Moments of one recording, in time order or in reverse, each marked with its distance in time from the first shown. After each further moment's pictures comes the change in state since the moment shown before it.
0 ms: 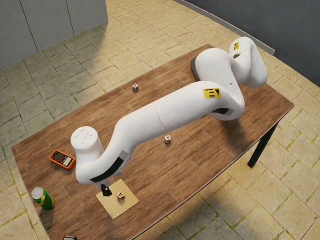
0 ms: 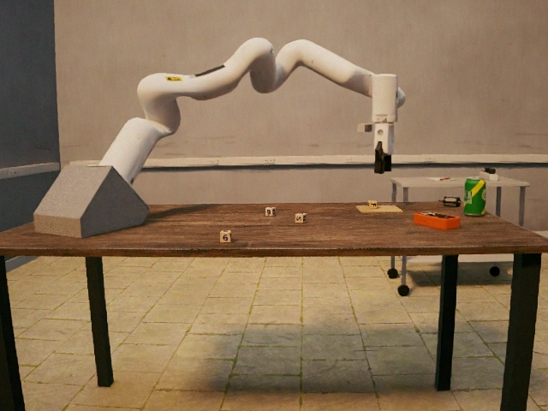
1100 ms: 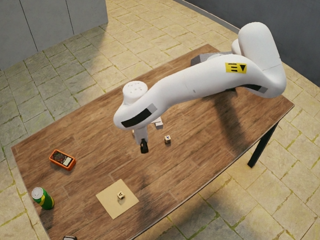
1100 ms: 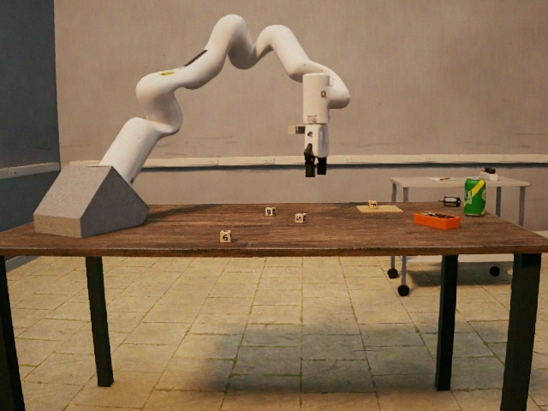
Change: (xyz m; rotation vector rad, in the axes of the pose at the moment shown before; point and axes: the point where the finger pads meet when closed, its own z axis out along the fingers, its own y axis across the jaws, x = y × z) arm 0.177 -0.162 0.007 -0.001 -0.010 0.004
